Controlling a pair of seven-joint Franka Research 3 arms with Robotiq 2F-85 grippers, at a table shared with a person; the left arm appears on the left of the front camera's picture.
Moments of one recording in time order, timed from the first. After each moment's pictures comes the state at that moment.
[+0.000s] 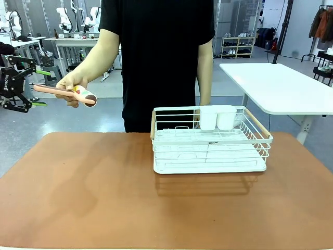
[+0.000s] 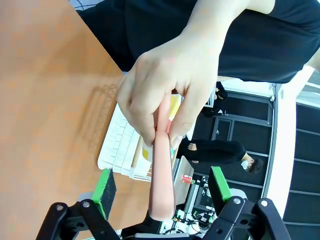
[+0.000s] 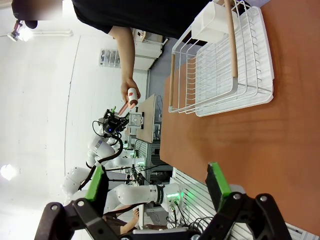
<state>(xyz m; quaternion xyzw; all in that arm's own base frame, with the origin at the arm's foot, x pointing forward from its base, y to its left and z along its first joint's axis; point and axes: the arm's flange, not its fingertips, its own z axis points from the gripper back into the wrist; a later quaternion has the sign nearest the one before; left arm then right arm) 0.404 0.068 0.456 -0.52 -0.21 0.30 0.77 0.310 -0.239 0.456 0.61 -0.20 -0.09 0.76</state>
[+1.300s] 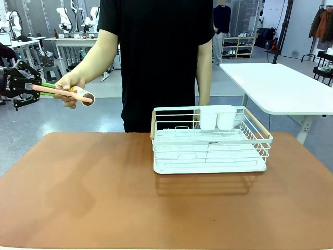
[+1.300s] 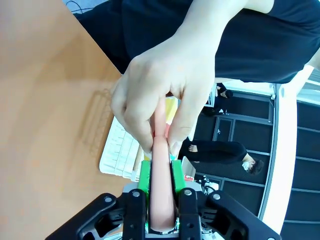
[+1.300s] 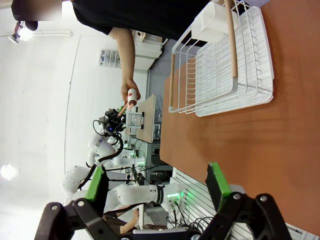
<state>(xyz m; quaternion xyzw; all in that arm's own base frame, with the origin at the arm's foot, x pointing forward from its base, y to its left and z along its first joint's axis) 0.409 0.072 0.454 -0.52 -0.21 0.30 0.77 0.310 -0.239 0.456 0.61 -0.20 -0.09 0.76</state>
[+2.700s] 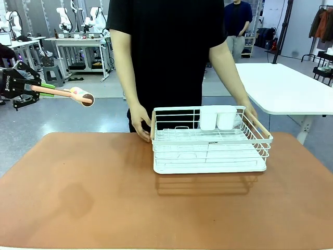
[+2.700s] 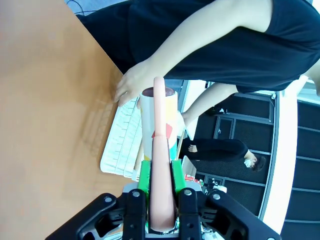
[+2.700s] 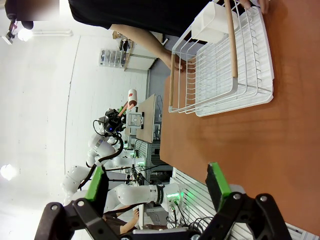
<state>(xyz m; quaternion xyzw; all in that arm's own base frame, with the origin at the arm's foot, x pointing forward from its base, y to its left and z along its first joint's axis) 0.409 0.071 0.453 -0.52 -0.21 0.30 0.78 0.310 -0.239 0.456 0.60 -0.20 -0.09 0.76</state>
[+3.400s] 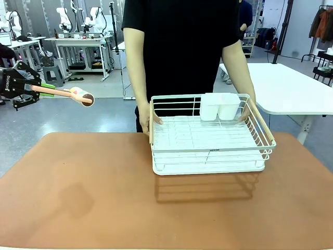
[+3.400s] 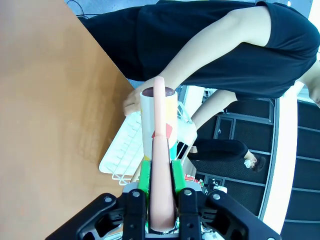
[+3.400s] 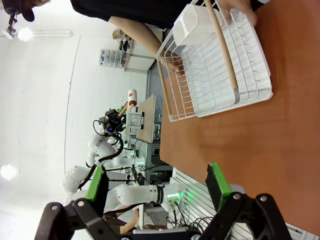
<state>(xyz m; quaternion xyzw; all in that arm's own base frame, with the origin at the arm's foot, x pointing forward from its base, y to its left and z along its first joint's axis) 0.409 0.071 0.453 -0.52 -0.21 0.30 0.78 0.310 -0.239 0.456 0.60 -0.20 -0.09 0.76</state>
